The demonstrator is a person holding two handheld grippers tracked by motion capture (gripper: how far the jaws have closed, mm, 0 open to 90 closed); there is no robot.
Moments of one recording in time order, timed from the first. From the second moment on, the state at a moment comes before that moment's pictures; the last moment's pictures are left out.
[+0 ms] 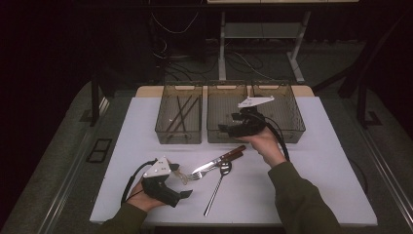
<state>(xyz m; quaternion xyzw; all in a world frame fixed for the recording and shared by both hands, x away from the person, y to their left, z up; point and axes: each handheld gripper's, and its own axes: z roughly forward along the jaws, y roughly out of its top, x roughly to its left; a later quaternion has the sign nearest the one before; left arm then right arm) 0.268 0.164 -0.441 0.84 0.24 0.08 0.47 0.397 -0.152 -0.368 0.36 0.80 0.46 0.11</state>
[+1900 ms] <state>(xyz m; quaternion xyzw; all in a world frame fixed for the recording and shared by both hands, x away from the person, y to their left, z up) 0.291 0.197 -0.424 0.84 0.28 0.11 0.45 0.253 -0.288 -0.446 0.37 0.81 0.44 0.14</state>
